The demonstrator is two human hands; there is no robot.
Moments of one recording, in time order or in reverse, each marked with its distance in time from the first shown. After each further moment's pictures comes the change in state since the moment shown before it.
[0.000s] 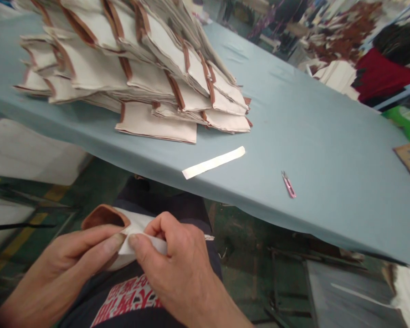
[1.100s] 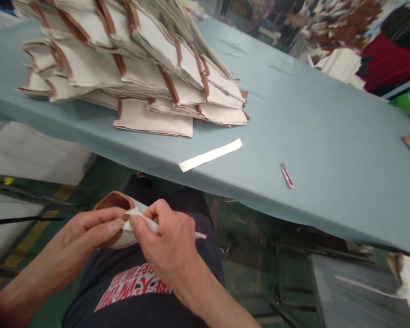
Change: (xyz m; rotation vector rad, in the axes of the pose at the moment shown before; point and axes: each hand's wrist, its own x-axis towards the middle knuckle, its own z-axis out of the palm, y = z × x) left_hand 0.009 -0.014 0.002 -0.128 -0.062 -0.160; right_hand 0.010 0.026 0.018 -0.162 0.121 -0.056
